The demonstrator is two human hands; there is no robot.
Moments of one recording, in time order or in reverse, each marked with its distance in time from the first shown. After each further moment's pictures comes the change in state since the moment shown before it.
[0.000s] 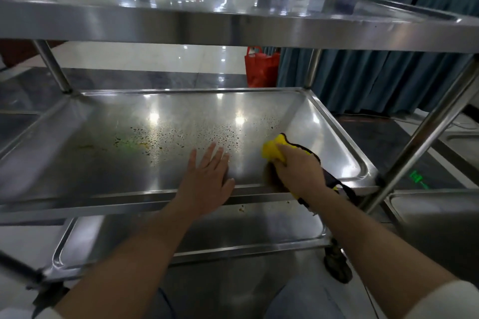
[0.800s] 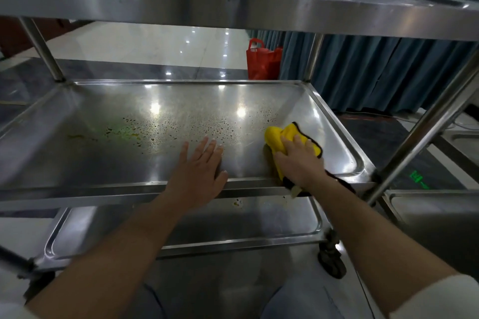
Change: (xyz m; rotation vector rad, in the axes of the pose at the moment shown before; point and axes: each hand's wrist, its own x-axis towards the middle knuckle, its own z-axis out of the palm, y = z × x) left_hand 0.000 -0.005 -0.001 -0.018 -0.023 -0.036; right_hand 0.021 0.016 0.013 0.017 -0.219 0.138
